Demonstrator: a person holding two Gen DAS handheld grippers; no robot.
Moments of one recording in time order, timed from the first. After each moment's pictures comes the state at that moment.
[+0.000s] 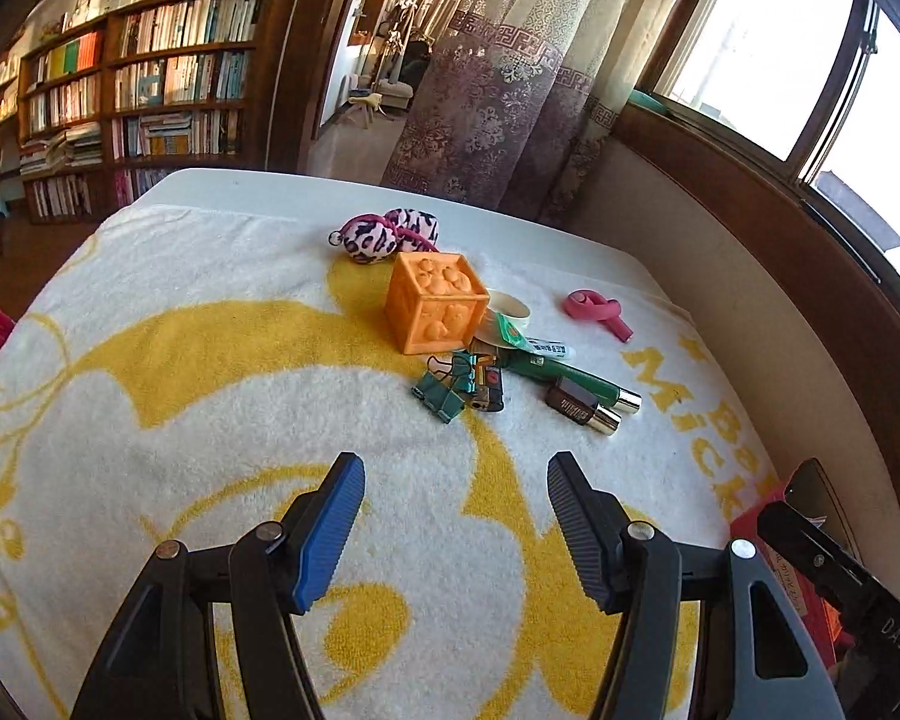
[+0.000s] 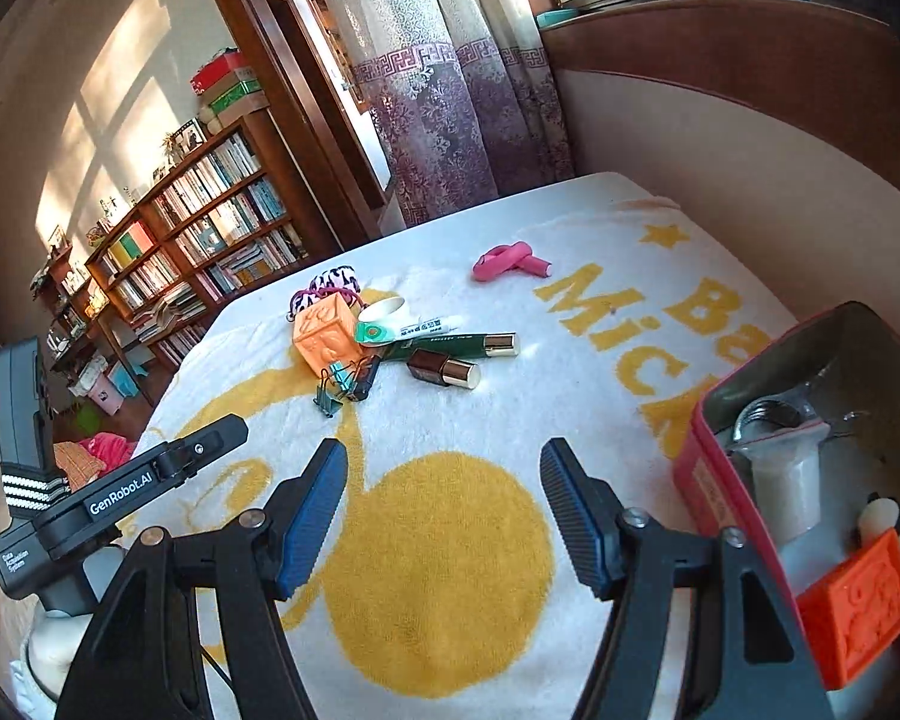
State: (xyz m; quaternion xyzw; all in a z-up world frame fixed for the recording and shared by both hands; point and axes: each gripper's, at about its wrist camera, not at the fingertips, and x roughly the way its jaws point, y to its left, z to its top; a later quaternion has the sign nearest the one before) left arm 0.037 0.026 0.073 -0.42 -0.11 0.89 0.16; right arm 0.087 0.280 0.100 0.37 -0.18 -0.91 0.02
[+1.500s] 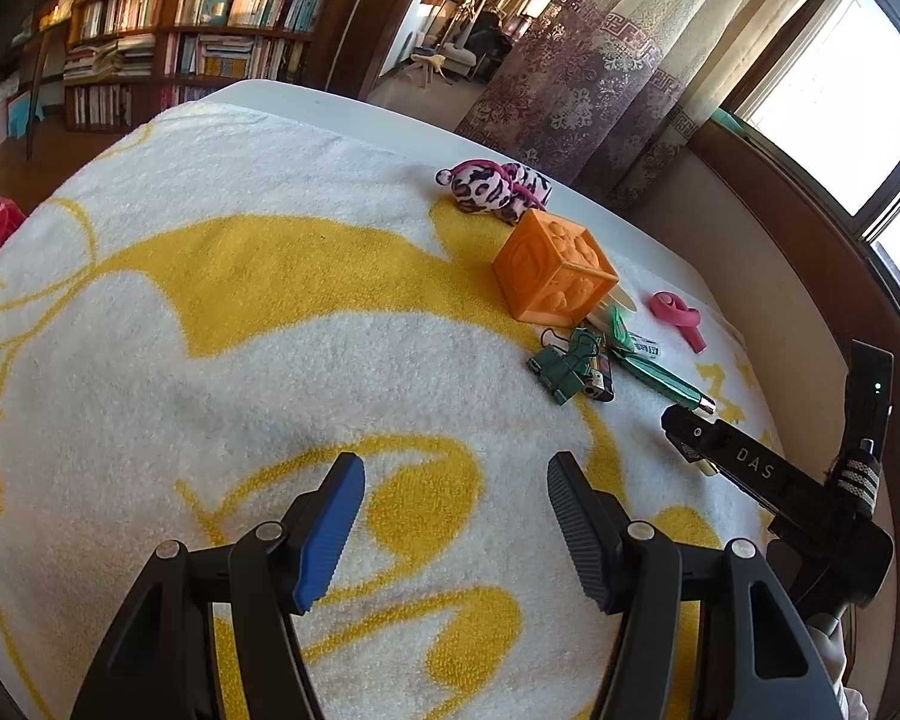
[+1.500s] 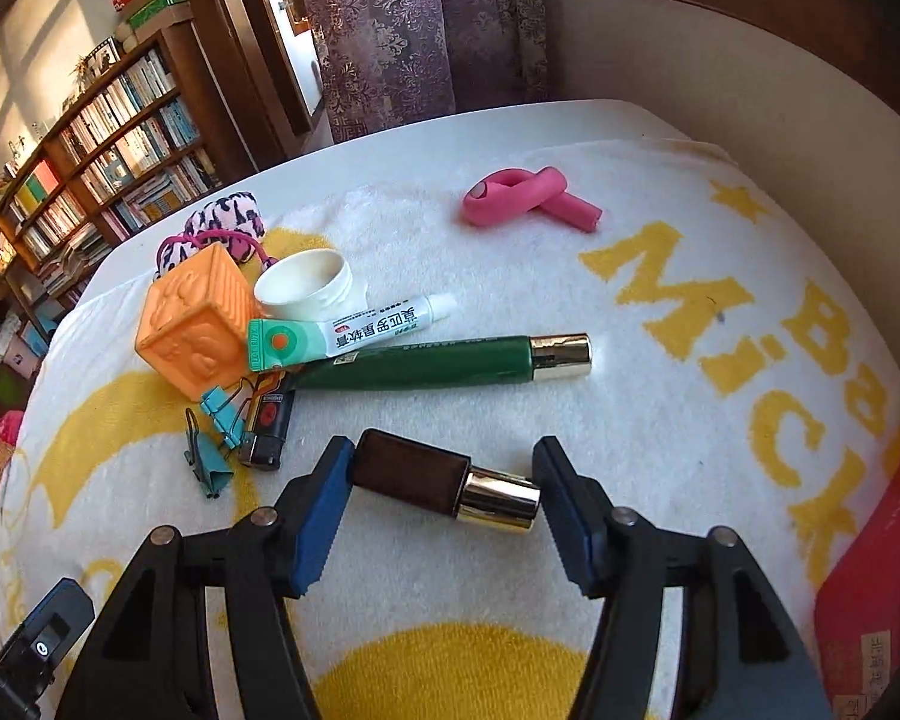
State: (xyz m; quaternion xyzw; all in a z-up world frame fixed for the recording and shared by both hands) left arm 0.019 -0.021 0.028 -0.47 -0.18 0.86 0.12; right arm -0.032 0.250 0.036 0.46 -0.12 -0.88 -0.06
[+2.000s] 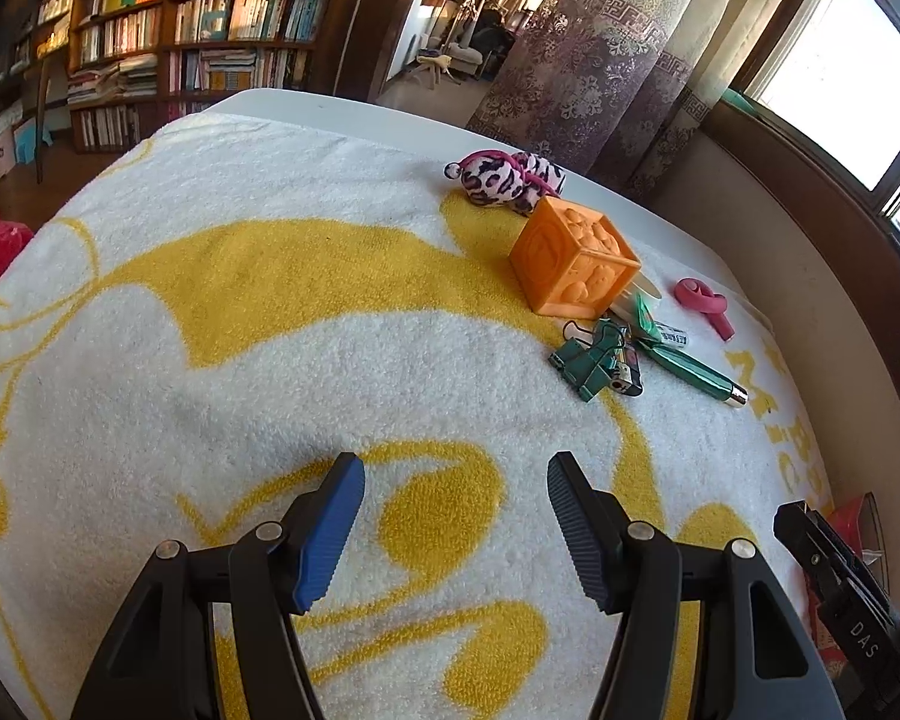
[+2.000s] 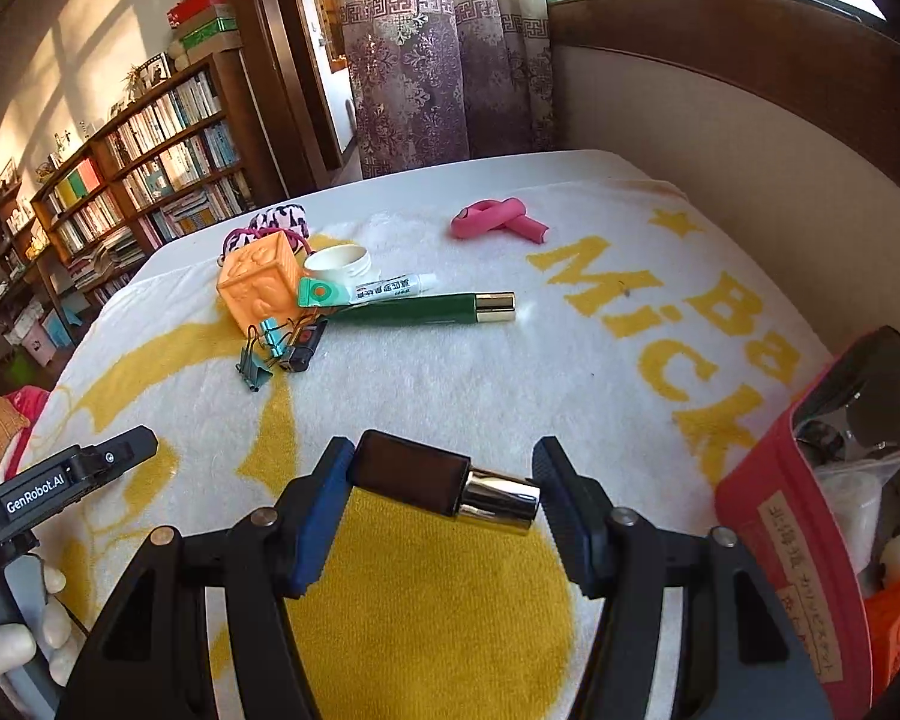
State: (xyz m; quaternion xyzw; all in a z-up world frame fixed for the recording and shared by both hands) left arm 0.013 -0.011 0.021 -0.47 -0.14 0.86 0.10; right arm 0.055 0.251 0.060 0.40 -0.08 -0.91 -0.04
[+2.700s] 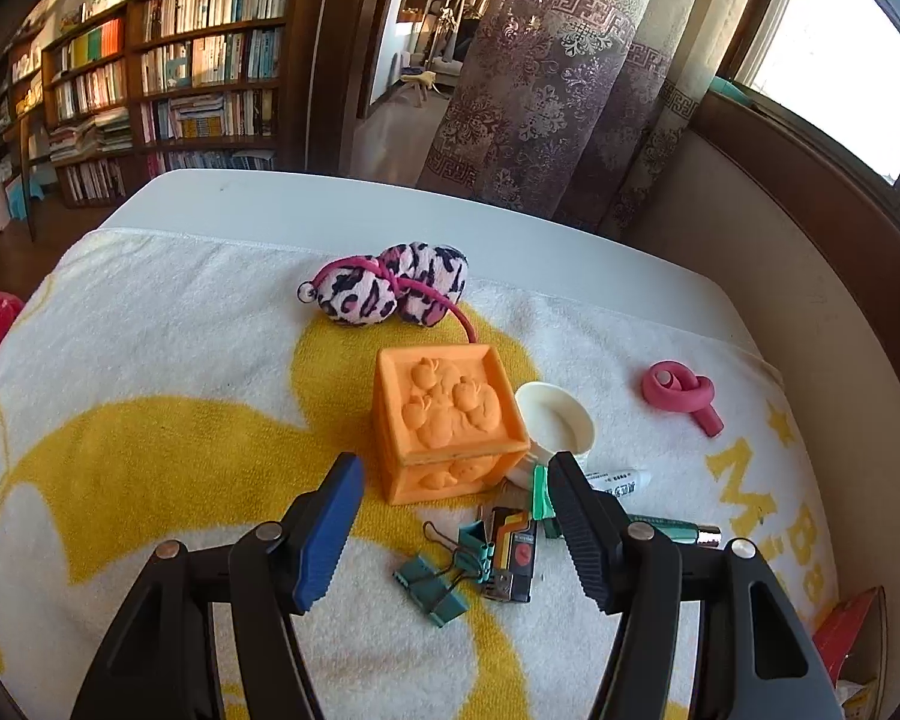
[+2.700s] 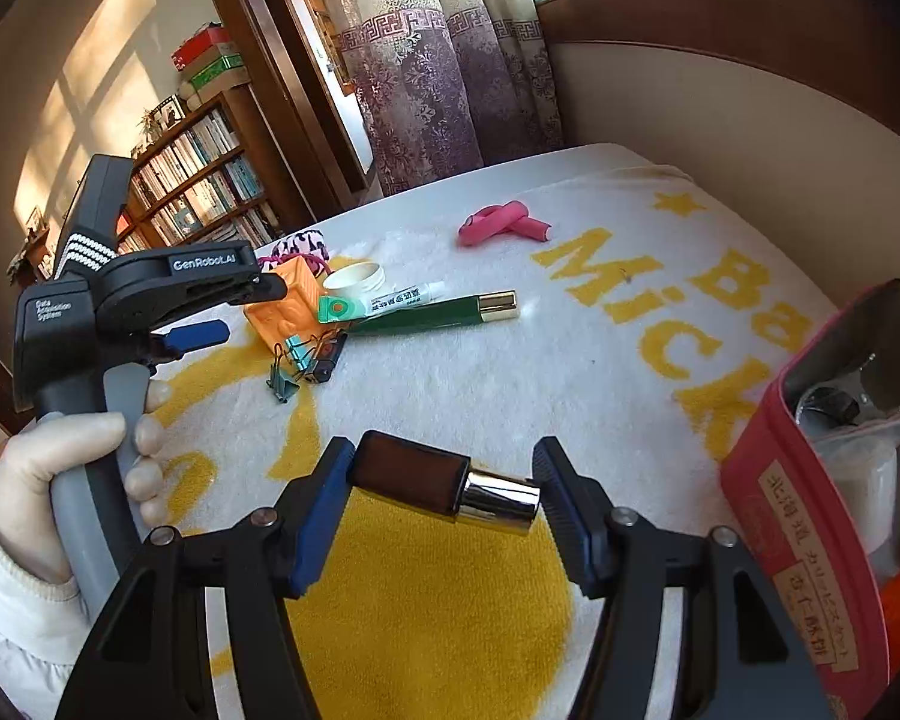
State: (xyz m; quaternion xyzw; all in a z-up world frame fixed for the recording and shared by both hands) left arm -0.095 0.080 0.055 -0.46 -0.10 0.88 0.08; right arm 0.068 0.270 0.061 0.38 -0.15 -0.91 0.00
